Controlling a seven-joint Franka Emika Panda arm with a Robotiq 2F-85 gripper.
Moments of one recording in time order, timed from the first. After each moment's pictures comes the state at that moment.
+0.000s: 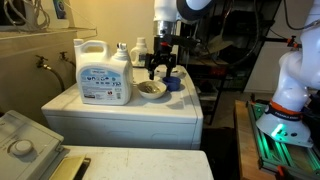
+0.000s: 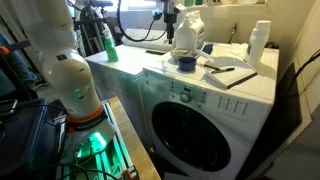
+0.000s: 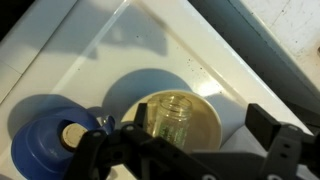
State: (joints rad) arm 0.19 0.10 0.18 -1.96 0.12 2.12 0.75
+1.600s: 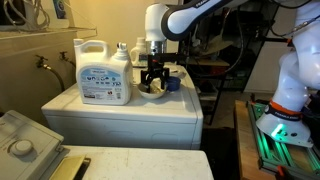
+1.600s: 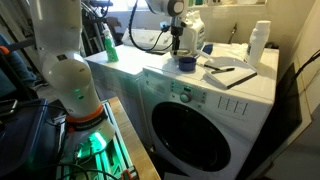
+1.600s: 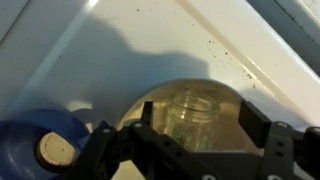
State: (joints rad) arm 0.20 0.28 0.14 -1.88 0.11 2.14 0.73
